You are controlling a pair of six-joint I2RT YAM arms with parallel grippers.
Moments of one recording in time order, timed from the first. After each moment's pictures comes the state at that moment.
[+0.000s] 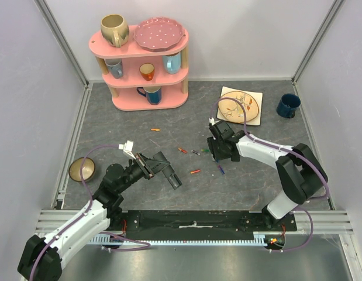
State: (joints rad) left arm -0.54 0.57 0.08 0.44 0.30 -1.13; right arm 0.60 1.60 0.94 -0.46 0.13 0.31
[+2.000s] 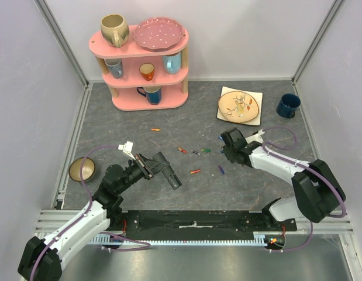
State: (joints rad) left arm -0.54 0.55 0.07 0.44 0.30 -1.13; right arm 0.56 1.40 0.73 -0.36 0.41 1.55
